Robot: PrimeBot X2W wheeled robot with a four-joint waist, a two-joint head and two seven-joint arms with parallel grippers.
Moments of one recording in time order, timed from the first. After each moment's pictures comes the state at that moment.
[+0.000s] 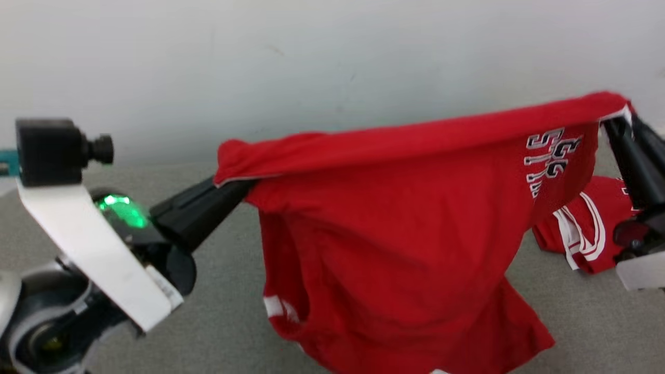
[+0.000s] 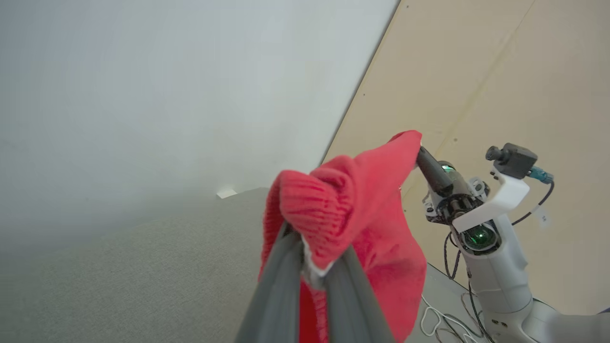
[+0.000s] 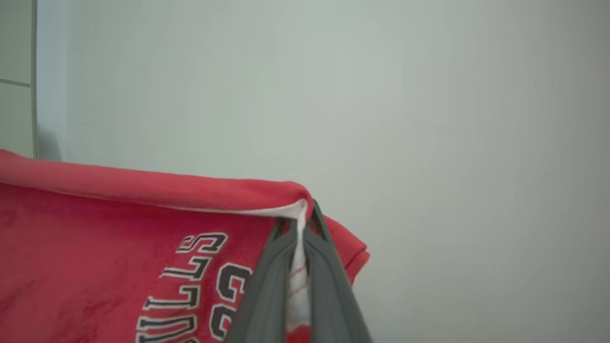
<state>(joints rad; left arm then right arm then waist) -0.43 0.62 -0.28 -0.57 -1.27 0.14 0.47 -0.35 -0.39 0.11 -0.38 0.60 0.13 0.25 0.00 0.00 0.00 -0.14</state>
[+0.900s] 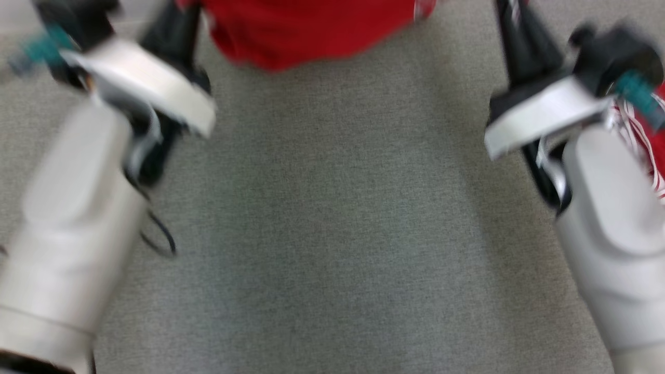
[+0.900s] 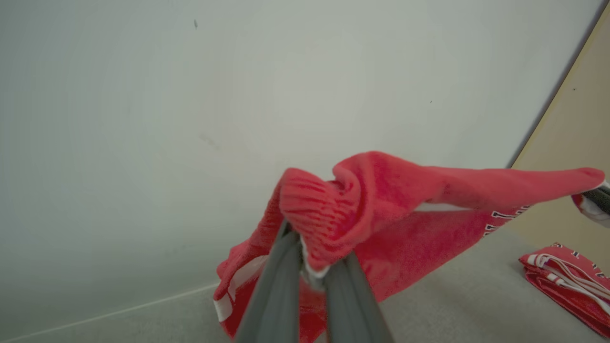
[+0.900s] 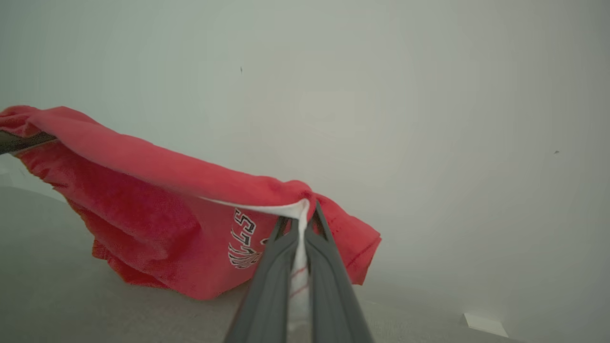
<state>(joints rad) -1.12 0.36 -0.54 0.59 -0.69 -0.12 -0.21 -1.00 -0.07 0.29 0.54 0.25 0.13 -0.19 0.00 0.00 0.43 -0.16</state>
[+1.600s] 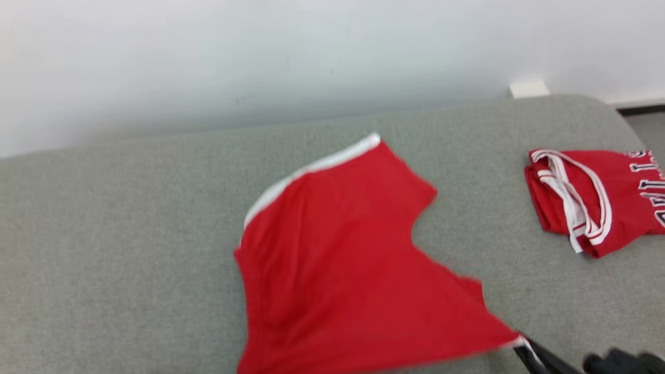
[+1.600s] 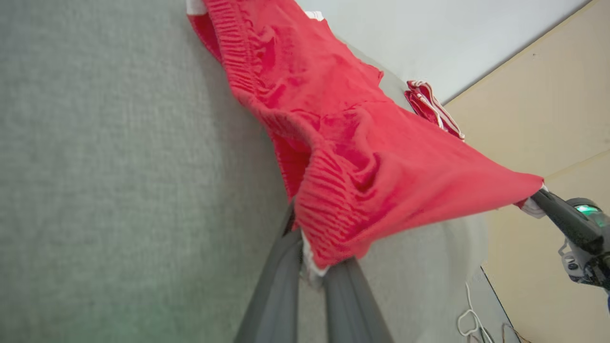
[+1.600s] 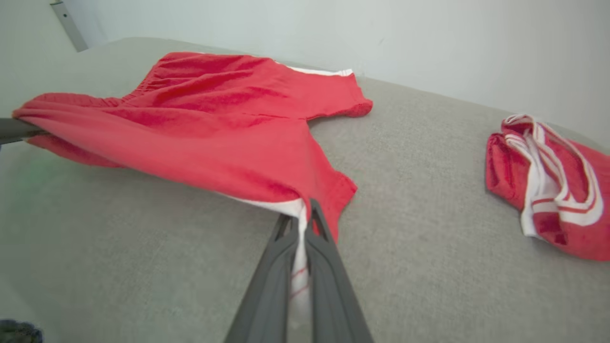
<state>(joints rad) -0.07 0.43 -0.61 0.20 -0.93 -0.07 -0.22 -0.05 -0.51 0.48 0.01 0.48 0.14 -0.05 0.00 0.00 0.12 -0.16</state>
